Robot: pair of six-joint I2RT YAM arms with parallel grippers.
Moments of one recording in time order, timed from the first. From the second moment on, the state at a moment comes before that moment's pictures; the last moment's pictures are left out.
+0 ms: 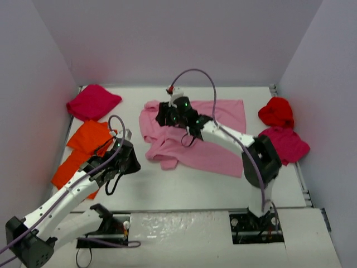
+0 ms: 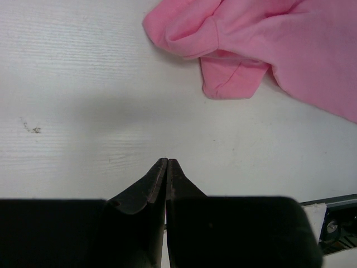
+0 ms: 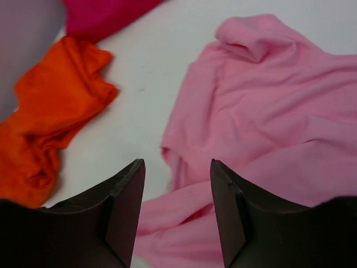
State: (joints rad) left arm -0.61 0.92 0.81 -0.77 -0.14 -0.74; right arm 0.72 1.85 1.40 0.03 -0.02 0.38
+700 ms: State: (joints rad) left arm -0.58 1.26 1.17 -0.78 -0.08 -0.63; right arm 1.03 1.48 0.88 -0.26 0.16 0.69
